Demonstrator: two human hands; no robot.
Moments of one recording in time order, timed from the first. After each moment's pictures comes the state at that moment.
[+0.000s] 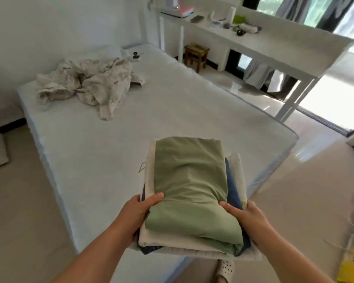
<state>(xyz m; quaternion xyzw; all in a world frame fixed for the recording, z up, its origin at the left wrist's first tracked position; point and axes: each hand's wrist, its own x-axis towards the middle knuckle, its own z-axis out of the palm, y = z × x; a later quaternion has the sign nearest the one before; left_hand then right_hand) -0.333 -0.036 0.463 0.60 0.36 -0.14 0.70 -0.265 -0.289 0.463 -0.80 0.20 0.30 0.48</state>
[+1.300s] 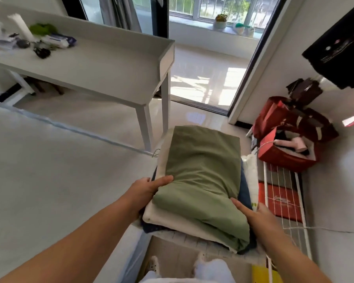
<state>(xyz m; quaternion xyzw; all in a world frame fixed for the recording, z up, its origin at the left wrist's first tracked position) 0.252 -0.614 0.466 0.68 0.15 -0.38 0.61 0.133 -0.859 0.458 -0.71 0.44 0.14 0.53</state>
